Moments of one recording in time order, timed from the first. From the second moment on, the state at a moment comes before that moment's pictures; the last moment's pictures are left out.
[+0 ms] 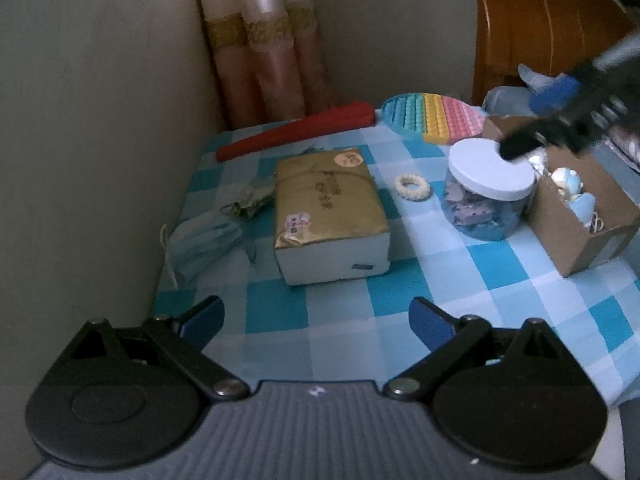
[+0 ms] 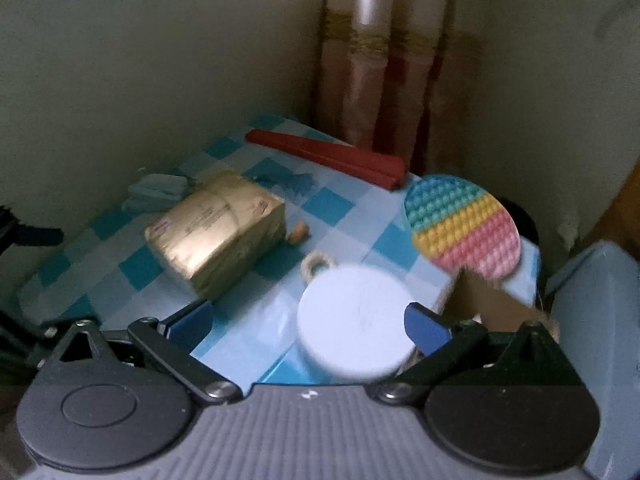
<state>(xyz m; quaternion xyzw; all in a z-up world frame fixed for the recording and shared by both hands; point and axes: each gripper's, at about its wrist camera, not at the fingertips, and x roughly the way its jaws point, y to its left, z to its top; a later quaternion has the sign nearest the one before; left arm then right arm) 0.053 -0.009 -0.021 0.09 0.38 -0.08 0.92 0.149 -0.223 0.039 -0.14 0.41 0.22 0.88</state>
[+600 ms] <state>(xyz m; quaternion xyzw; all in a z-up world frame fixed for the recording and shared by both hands) 0.081 -0.002 -0.049 0.08 0.41 -0.08 0.91 0.321 -0.176 -0.043 -0.18 0.56 0.28 0.76</state>
